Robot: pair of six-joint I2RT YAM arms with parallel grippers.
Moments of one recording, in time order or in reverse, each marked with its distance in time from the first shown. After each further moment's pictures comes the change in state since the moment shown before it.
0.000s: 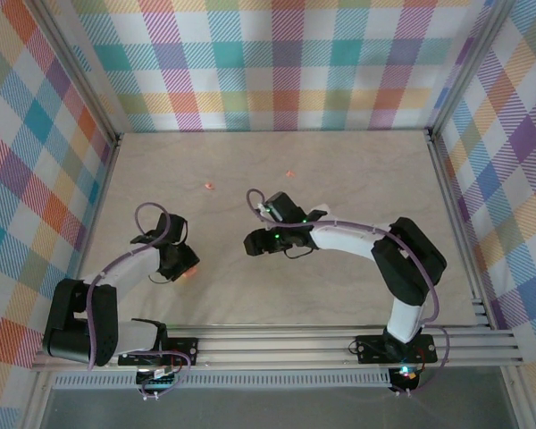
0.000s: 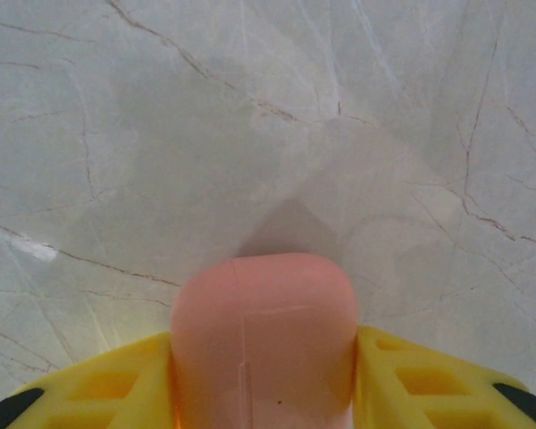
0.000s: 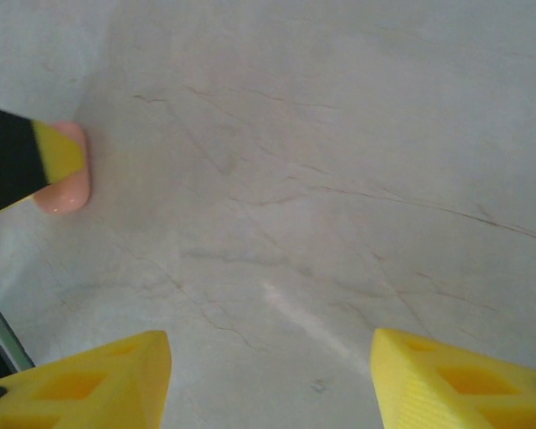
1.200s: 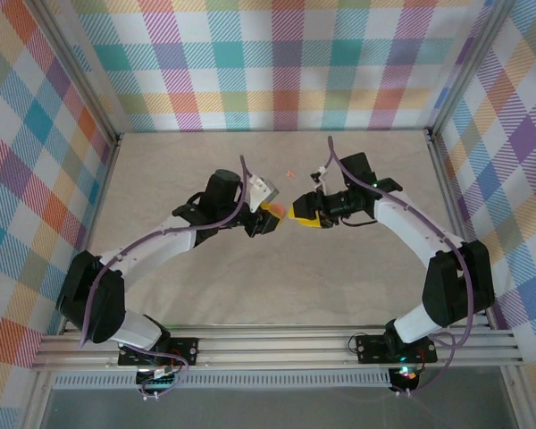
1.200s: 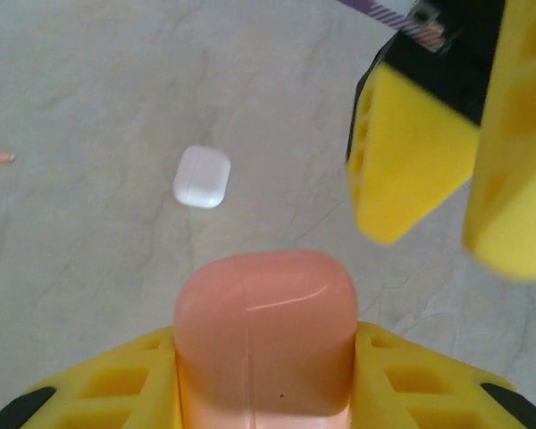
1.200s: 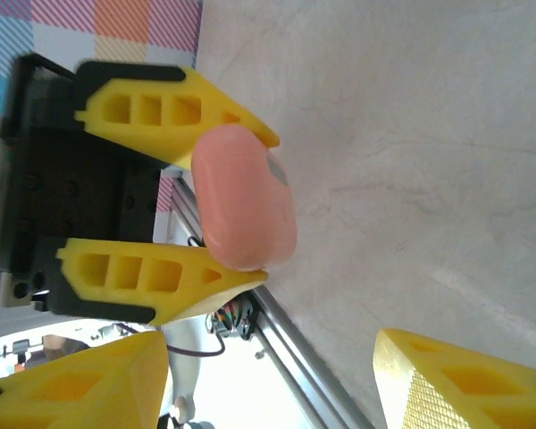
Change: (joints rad) left arm -0.427 0.172 0.443 0.389 0.451 0.958; right arm -0.419 -0.267 0.061 -0.394 -0.606 -0.107
